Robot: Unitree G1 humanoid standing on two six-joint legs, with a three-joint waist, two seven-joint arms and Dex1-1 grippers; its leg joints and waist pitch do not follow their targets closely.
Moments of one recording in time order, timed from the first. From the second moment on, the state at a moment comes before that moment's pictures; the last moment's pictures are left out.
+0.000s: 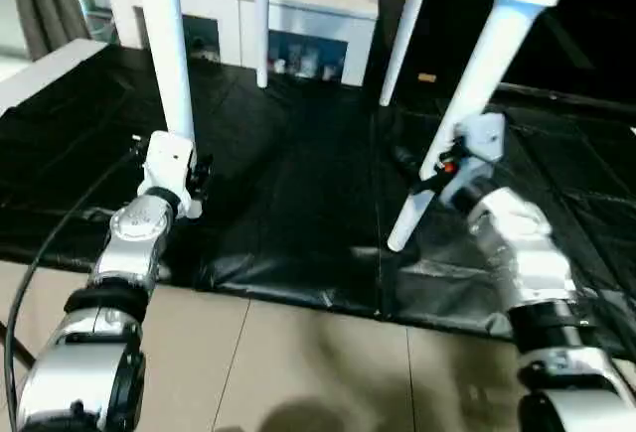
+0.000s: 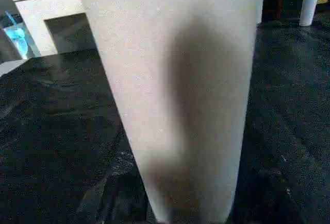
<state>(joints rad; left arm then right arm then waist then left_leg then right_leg) -0.70 0.37 0.07 1.02 0.02 -0.24 -0.23 -0.54 -0.19 -0.07 0.48 0.17 -0.02 0.47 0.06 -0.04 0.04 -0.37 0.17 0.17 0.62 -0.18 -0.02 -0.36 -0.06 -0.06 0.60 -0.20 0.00</state>
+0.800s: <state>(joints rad) -0.54 0.37 0.12 0.85 -0.11 -0.32 -0.45 -0.33 -0.13 -0.10 0.37 0.24 -0.12 0.45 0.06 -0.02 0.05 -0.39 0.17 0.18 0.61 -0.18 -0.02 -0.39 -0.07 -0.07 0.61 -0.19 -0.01</state>
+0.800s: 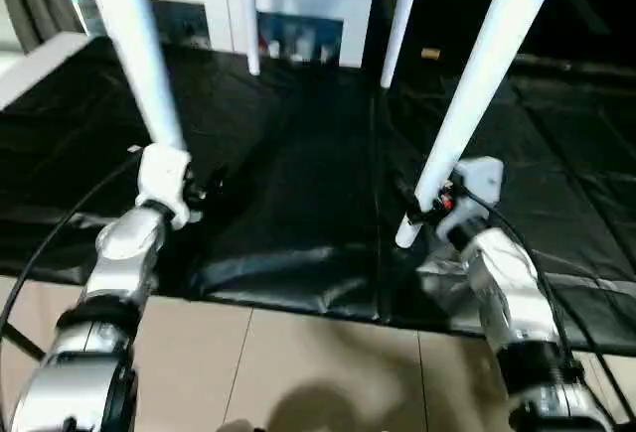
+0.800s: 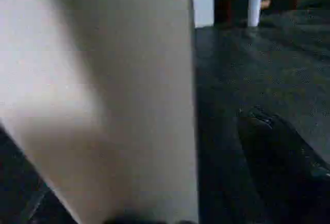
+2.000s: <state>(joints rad) 0.11 0.30 0.13 -0.24 -0.26 0.19 -0.30 0.16 -0.11 -0.06 -0.35 0.32 0.28 0.27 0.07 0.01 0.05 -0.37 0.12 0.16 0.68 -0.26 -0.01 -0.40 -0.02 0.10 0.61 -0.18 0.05</state>
